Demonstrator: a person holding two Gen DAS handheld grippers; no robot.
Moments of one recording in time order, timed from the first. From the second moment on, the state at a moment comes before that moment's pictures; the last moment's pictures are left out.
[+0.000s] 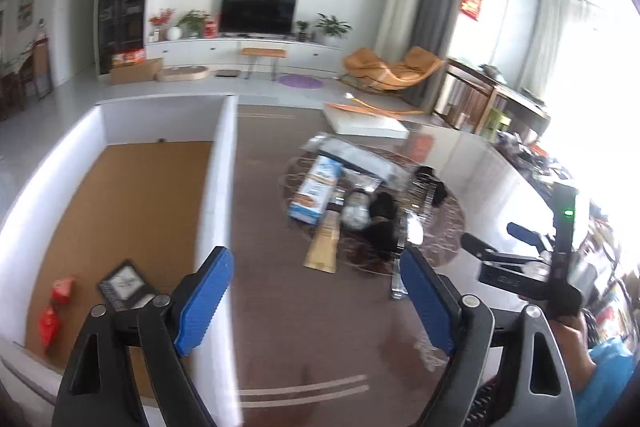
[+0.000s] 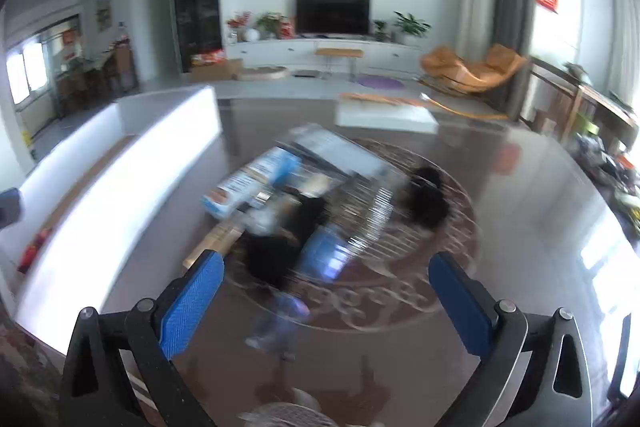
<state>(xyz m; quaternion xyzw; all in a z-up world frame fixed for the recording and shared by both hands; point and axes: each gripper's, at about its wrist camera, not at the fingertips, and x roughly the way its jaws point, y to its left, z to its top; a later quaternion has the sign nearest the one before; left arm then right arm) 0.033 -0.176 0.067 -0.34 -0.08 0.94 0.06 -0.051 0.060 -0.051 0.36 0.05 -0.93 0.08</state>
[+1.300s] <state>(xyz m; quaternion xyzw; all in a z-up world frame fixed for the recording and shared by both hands) -0.014 -0.102 -0.063 -0.46 0.00 0.89 0.02 -0.048 0.169 -0.118 0.47 -0.02 -0.88 -0.05</state>
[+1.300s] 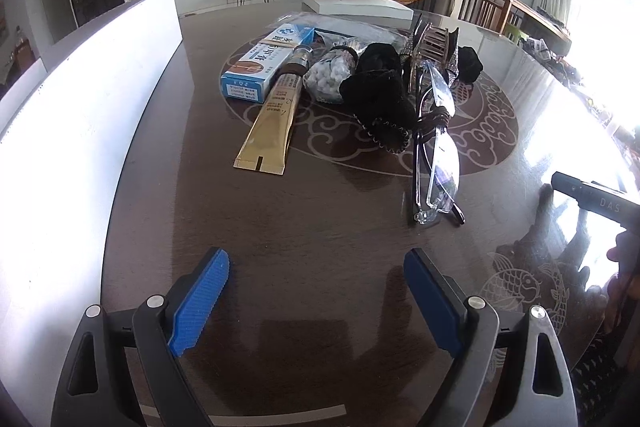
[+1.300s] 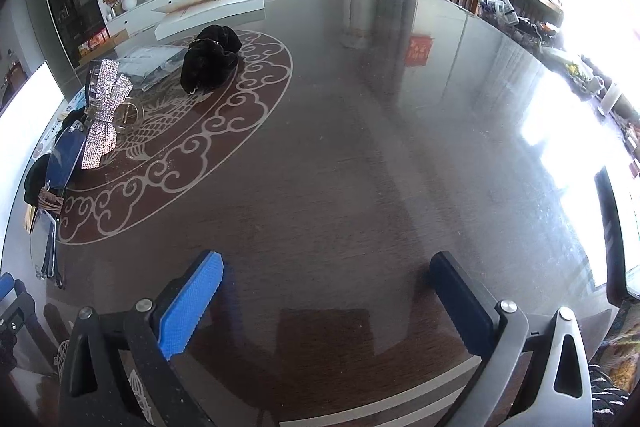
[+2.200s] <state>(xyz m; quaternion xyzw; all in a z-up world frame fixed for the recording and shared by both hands) -0.004 -0.124 -0.045 -0.43 -0.04 0.90 0.08 -0.045 0.167 -0.118 0.46 -0.02 -0.89 -0.04</state>
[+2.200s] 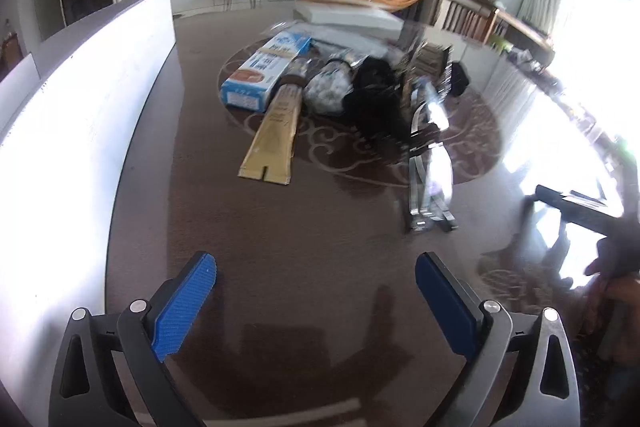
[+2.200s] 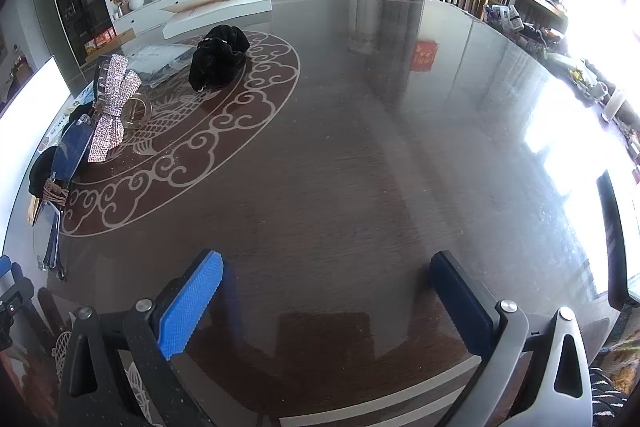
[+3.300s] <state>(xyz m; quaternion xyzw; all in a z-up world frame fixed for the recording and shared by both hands) 0.004 -0.065 -0.052 -0.48 0.02 0.87 0.14 -0.047 0.166 -0.119 0.46 -0.02 -0.89 -0.05</state>
